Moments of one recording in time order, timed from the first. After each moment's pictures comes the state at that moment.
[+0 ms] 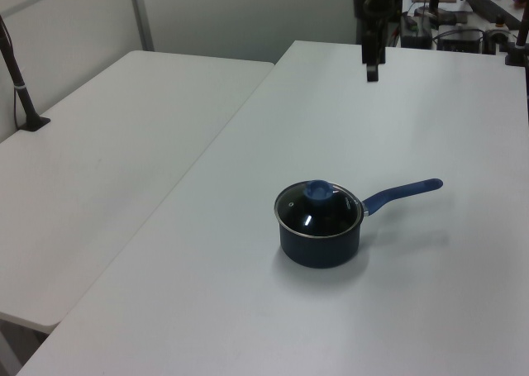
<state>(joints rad) 0.21 0.17 -0.07 -1.48 0.03 1.55 0.02</state>
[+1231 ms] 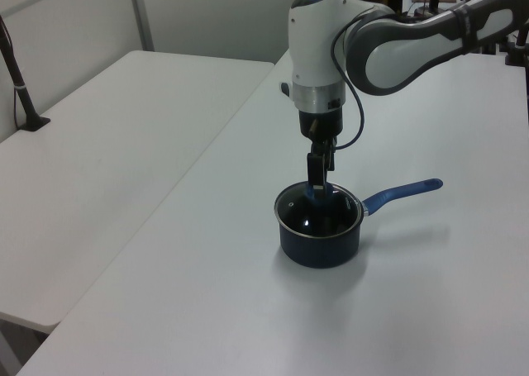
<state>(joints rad) 0.51 0.44 -0.07 -1.43 0.05 1.83 0.27</state>
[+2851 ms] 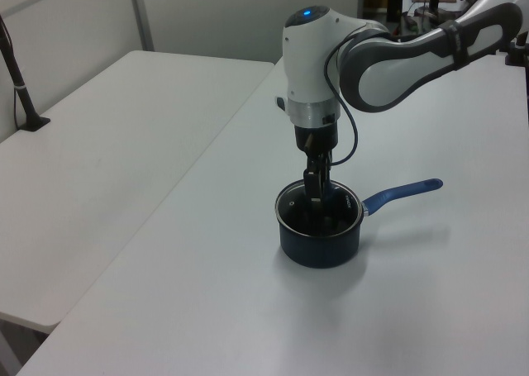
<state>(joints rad) 0.52 0.49 -0.07 -1.42 0.04 1.85 0.28</state>
